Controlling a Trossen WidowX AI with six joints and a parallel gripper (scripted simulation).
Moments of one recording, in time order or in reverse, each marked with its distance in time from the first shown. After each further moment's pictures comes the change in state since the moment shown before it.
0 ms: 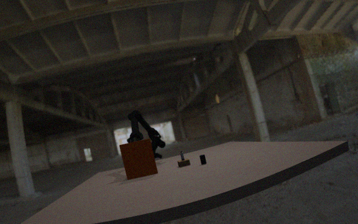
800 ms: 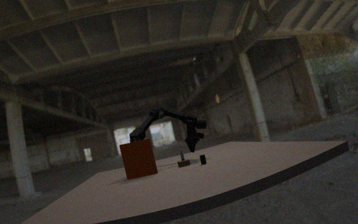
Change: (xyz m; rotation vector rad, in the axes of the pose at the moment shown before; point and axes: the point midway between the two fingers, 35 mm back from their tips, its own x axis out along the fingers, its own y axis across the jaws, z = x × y) arm -0.190 -0.132 -0.339 1.861 -0.373 -0.454
